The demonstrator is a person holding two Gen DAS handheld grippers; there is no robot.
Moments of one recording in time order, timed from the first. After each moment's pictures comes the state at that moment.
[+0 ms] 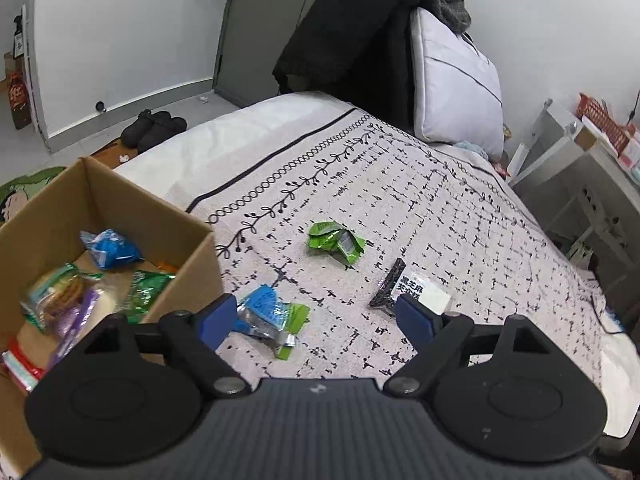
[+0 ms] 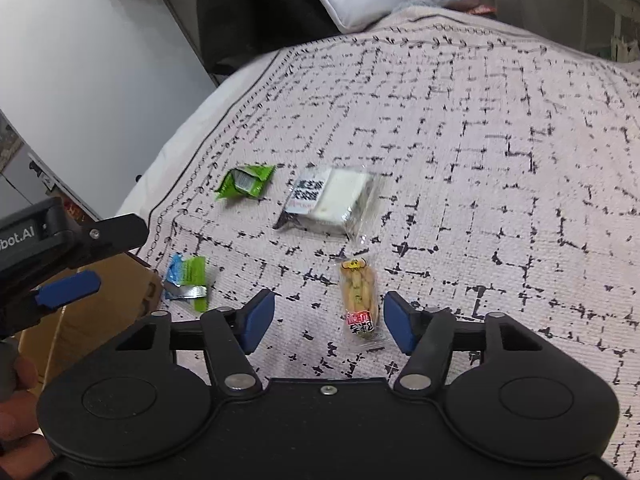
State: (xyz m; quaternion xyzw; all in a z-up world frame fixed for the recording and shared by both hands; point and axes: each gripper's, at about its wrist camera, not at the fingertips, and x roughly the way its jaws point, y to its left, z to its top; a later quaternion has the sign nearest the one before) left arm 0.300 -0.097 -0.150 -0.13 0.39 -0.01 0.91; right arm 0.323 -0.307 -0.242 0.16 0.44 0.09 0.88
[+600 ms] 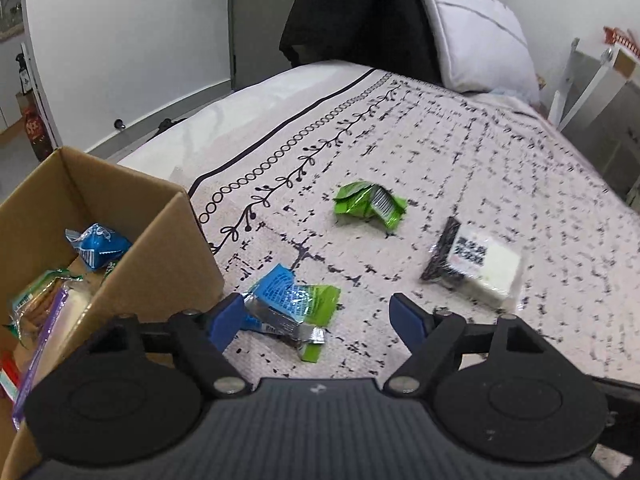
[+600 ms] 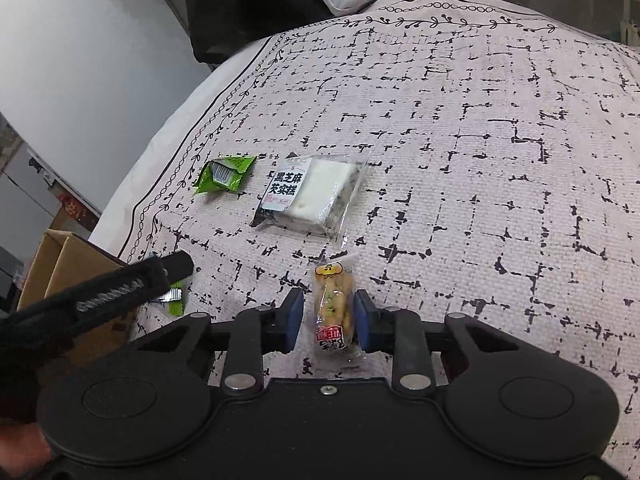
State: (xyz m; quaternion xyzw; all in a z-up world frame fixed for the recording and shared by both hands) left arm 0.324 -0.124 -0.207 -0.04 0.41 0.05 0.91; right arm 0.345 -0.316 -0.265 0.16 0.45 0.10 0.87
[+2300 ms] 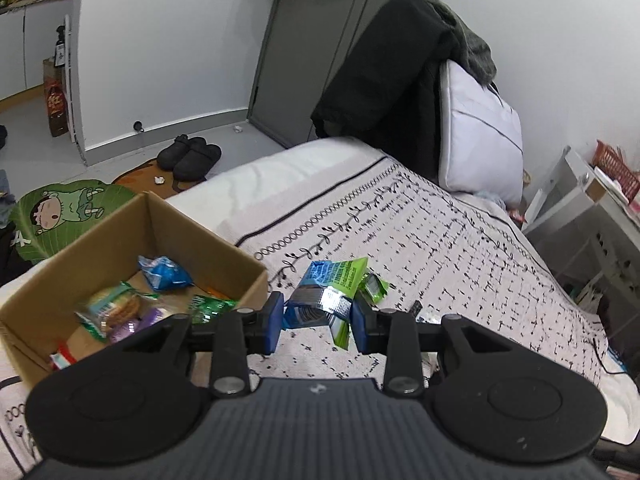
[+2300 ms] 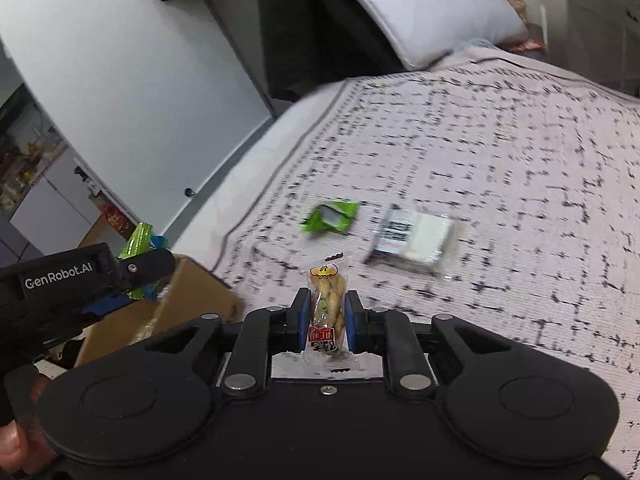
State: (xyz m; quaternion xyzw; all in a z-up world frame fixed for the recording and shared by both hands) left arm 0.272 -0.071 -0.108 -0.16 0.35 0.05 0.92; right arm 0.318 -0.268 -0.187 0.16 0.40 0.15 0.89
